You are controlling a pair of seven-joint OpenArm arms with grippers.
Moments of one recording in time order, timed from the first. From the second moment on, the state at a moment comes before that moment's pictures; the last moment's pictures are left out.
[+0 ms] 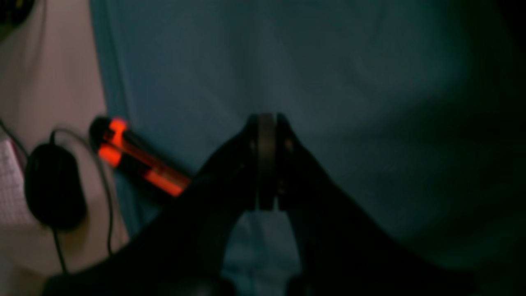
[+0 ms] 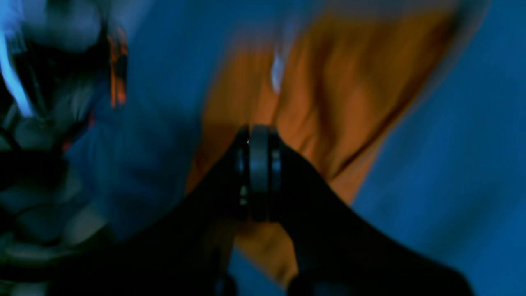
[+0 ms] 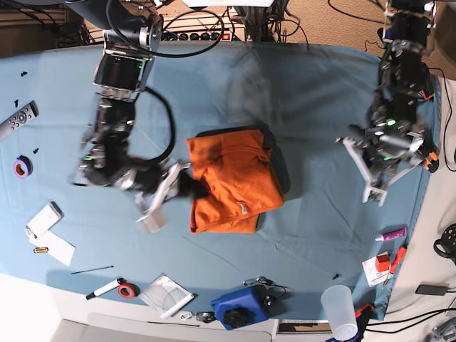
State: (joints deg) left arm 0.8 -22.6 1.7 110.3 -9.3 -2.2 70.9; right arm 16.2 3.7 15.5 89.3 49.1 39.0 -78.0
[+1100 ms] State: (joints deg) left arm 34.0 -22.4 -21.3 116.9 -23.5 -9.4 70.8; right arm -30.6 9.7 36.3 119.9 57.8 39.2 -78.2
